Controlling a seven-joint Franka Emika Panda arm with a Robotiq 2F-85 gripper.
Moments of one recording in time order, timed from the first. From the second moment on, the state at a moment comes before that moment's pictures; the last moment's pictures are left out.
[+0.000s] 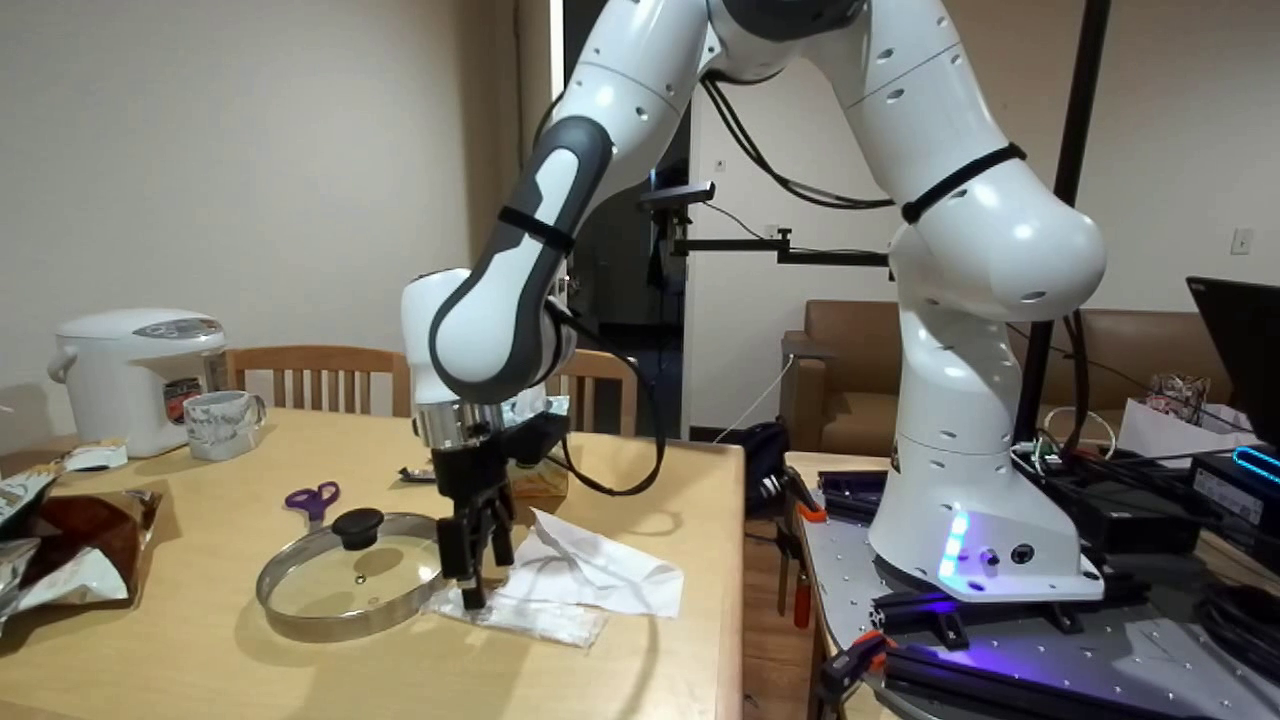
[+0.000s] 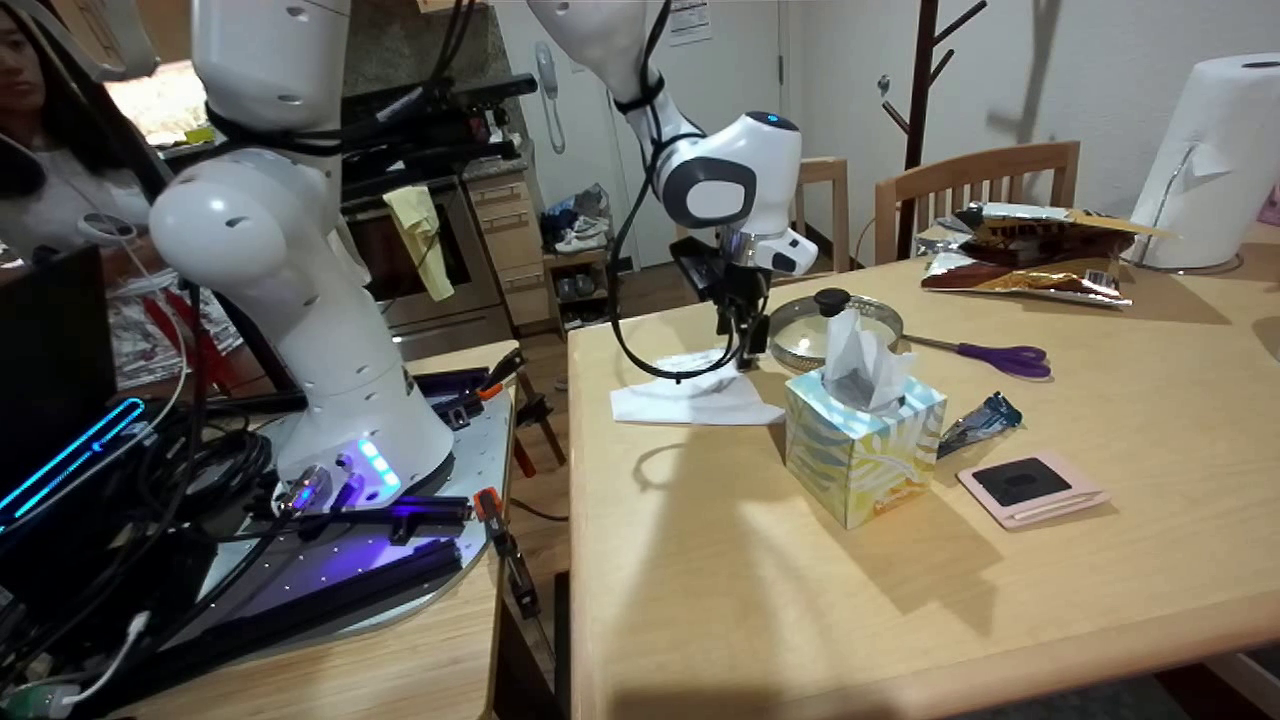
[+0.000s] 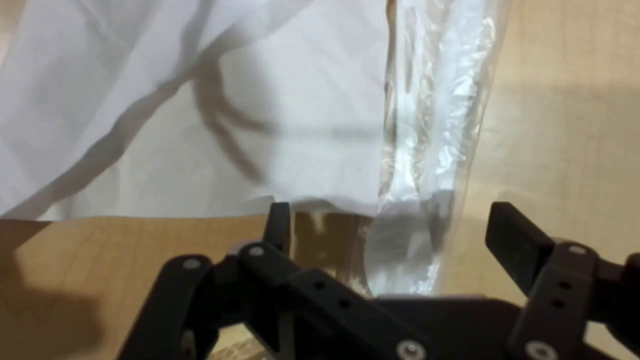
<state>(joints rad) 0.11 0.52 0.07 -2.19 0.19 2.55 -0.06</state>
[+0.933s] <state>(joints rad) 0.17 0.54 0.05 -2.19 0.09 2.57 0.07</state>
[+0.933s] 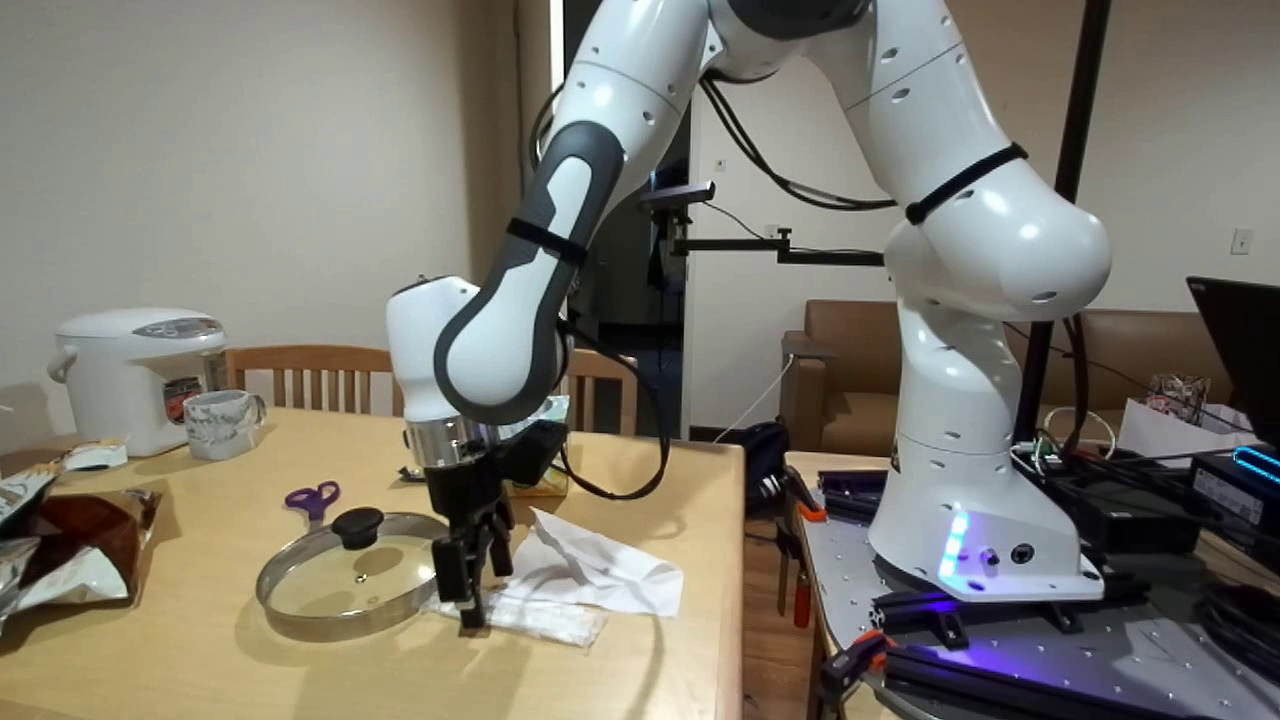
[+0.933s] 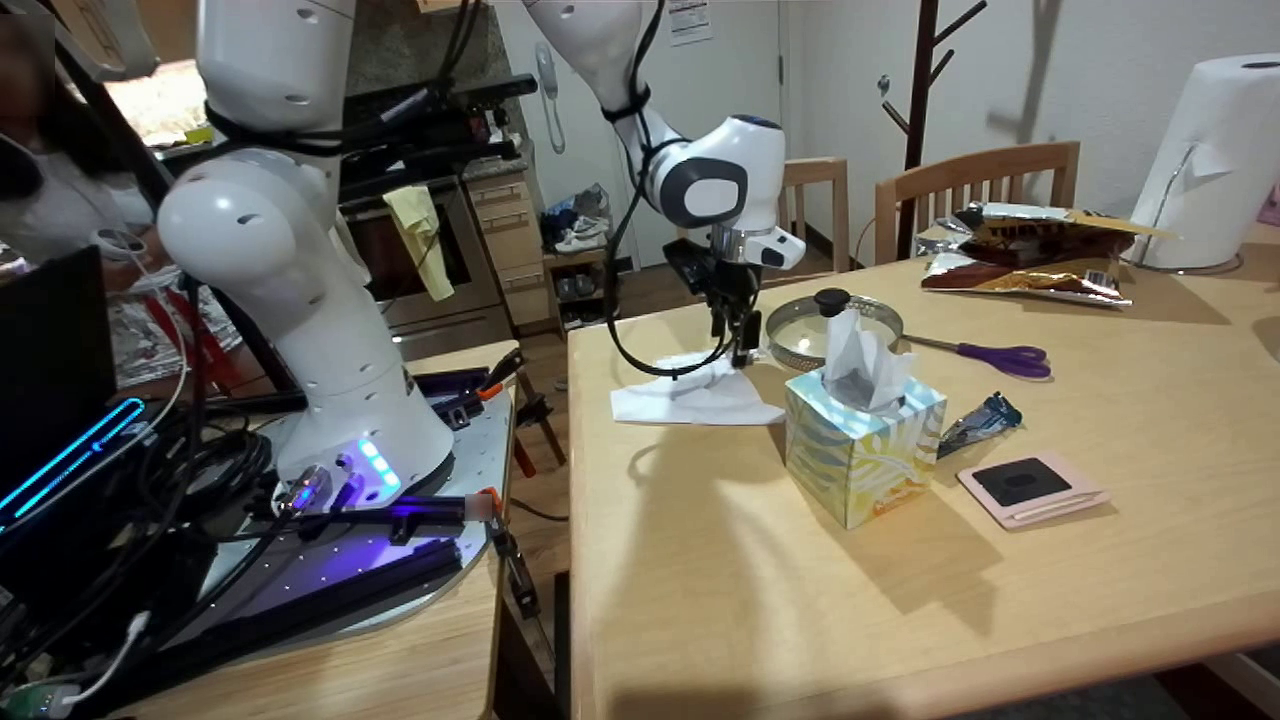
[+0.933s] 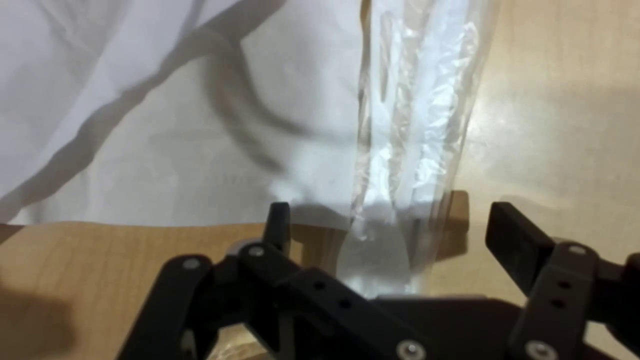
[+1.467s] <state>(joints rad) 0.17 0.55 0.06 -2.19 0.09 2.57 0.07</state>
